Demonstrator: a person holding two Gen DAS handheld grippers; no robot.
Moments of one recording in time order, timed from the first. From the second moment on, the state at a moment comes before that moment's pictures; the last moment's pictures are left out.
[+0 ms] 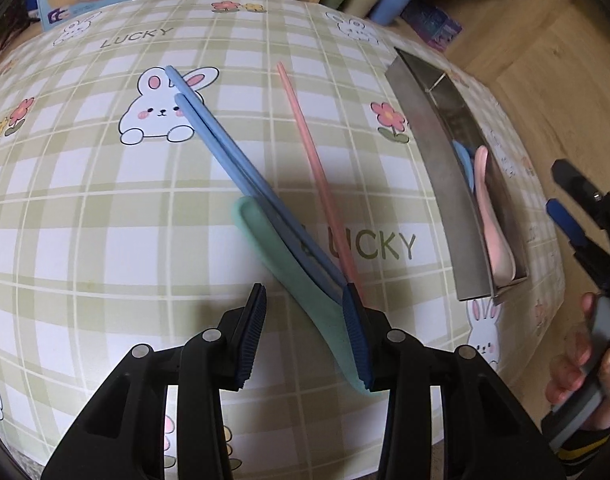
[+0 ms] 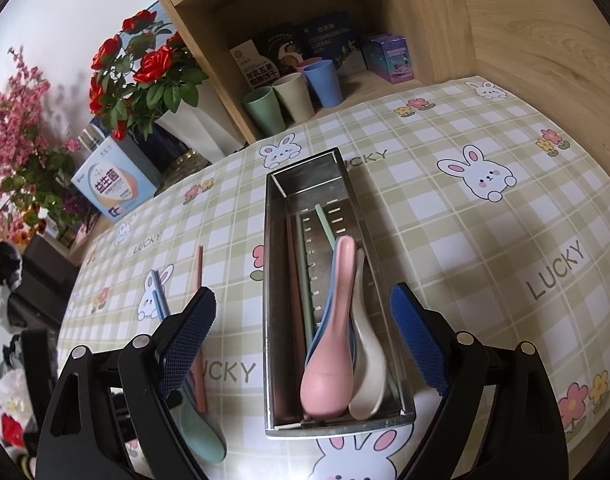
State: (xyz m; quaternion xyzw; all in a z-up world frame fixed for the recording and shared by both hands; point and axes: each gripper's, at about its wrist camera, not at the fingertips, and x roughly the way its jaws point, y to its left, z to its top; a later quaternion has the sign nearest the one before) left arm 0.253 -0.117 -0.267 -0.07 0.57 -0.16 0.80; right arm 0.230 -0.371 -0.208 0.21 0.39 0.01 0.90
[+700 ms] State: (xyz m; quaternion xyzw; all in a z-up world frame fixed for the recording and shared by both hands) left arm 0.257 -0.100 -0.268 -0.01 0.56 -0.11 0.82; right arm 0.227 -0.372 -0.208 0.22 0.39 0.01 0.89
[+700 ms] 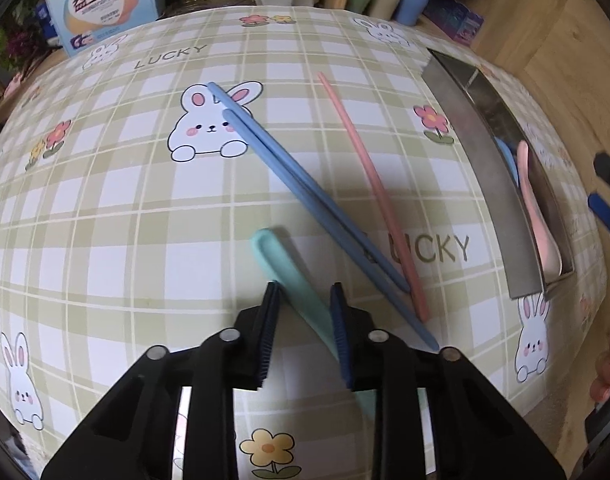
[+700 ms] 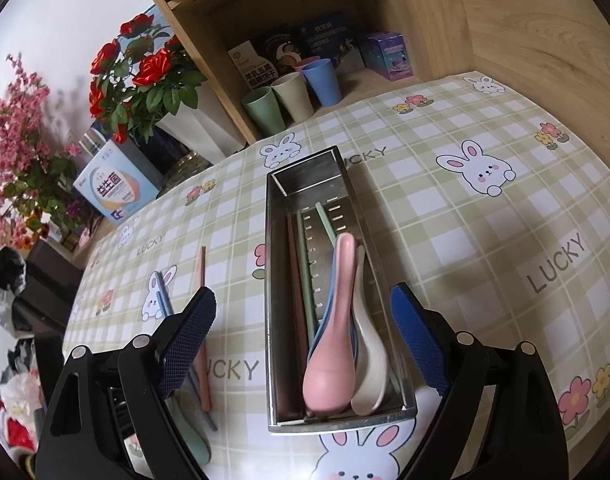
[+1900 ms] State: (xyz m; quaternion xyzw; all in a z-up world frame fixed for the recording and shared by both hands) left arm 0.232 -0.056 -0.260 -0.04 0.50 -0.14 0.85; right arm 0.227 -0.290 -0.208 0.13 0.43 0.10 0.89
